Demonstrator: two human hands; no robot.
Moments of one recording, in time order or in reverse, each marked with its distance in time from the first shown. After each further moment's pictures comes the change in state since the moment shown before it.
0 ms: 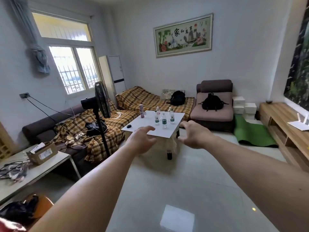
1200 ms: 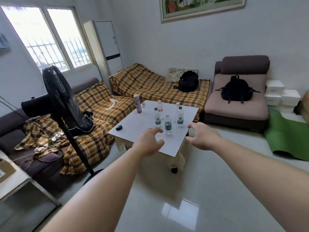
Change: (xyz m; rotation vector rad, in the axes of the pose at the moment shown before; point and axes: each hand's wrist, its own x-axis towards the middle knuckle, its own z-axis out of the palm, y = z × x) left_hand 0.585 -0.150 0.184 0.014 -0.206 -0.169; right_hand 0.601 0.196 0.128 0.078 -0.193 0.080
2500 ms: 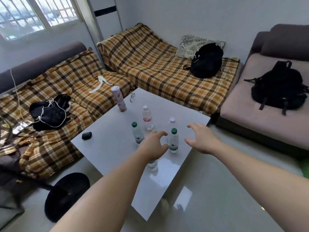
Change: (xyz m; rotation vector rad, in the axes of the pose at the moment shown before) left_hand 0.581 0.007 0.137 -0.060 -0.100 -0.214; right_hand 0.595 0.221 0.014 0.025 -0.193 -0.110
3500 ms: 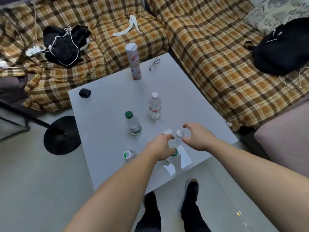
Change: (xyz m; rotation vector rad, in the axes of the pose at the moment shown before) left_hand 0.221 -0.030 0.083 -0.242 -0.133 -0.466; right_hand 0.286 0.044 0.037 -0.185 -0.511 -0.271
